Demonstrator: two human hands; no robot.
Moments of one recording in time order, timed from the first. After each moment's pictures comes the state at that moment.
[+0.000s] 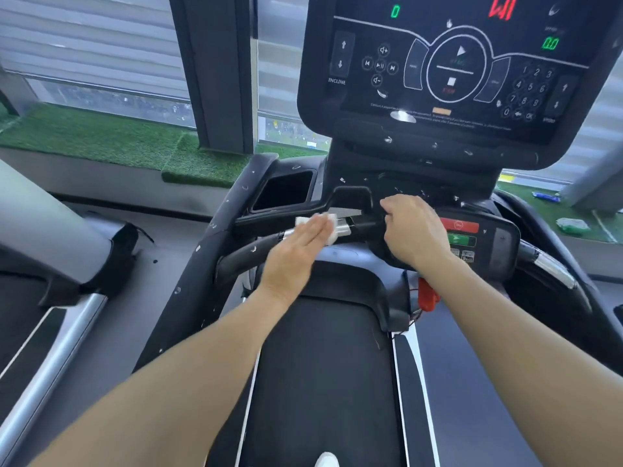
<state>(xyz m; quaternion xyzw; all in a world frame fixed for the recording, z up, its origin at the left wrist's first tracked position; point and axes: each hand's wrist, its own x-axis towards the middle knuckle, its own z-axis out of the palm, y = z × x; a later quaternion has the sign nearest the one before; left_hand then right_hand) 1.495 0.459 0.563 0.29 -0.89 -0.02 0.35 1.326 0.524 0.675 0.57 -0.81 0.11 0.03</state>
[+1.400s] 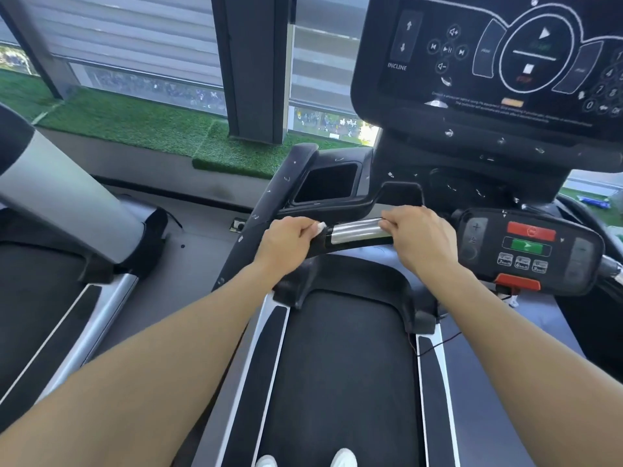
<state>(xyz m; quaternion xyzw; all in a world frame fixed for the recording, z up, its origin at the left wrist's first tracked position) 1.564 0.419 0.585 0.52 -0.76 -0.32 0.21 1.379 0.495 0.643 0.58 -0.81 0.08 0.05</state>
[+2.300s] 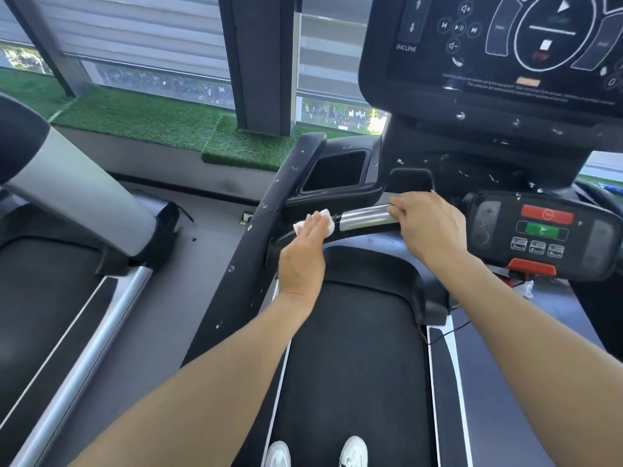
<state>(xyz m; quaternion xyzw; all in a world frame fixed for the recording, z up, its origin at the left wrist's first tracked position) 1.546 0.467 0.550 0.51 -0.77 -0.14 0.36 1.379 0.496 0.635 0.58 -0.80 0.09 0.09</state>
